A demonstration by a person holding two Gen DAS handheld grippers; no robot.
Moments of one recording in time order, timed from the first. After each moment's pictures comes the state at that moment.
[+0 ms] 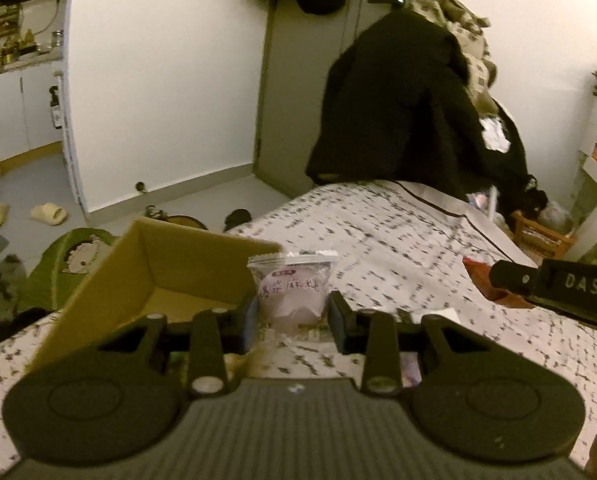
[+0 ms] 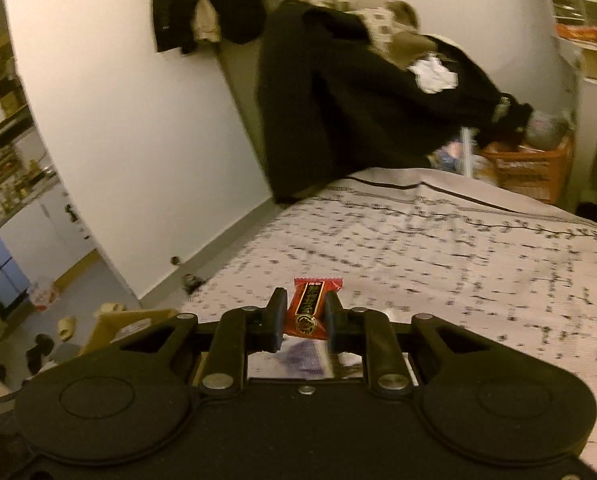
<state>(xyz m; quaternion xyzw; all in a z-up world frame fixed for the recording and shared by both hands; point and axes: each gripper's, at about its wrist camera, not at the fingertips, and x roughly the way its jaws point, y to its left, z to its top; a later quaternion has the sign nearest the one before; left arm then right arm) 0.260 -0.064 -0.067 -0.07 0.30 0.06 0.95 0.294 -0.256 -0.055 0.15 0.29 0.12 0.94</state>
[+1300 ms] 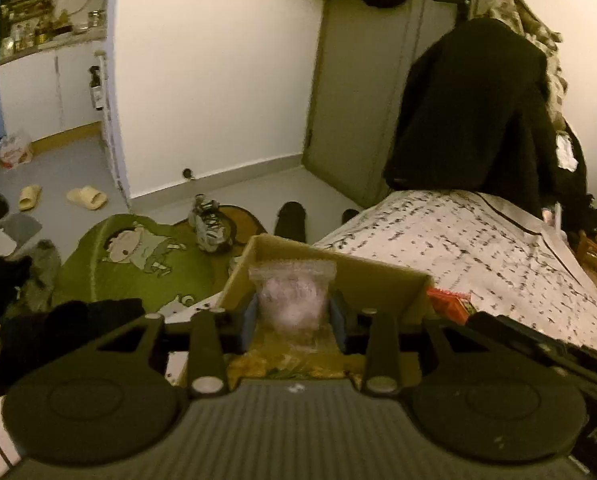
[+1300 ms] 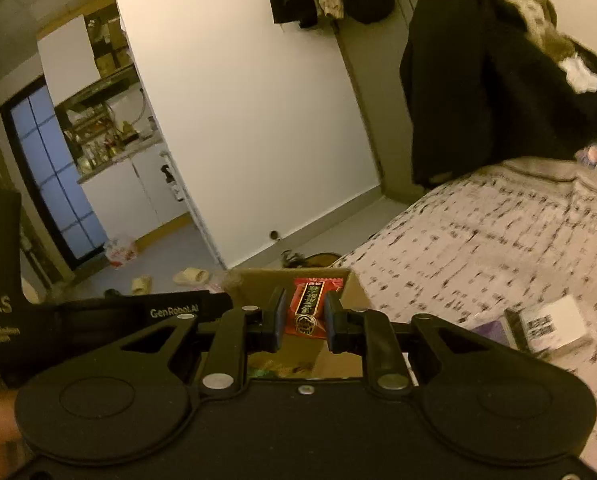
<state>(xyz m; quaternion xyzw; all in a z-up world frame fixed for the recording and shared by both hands) 0.280 0.042 -0.072 -0.09 0.31 0.11 0.94 0.281 -0.138 -0.067 0.13 0.27 0.26 0.92</state>
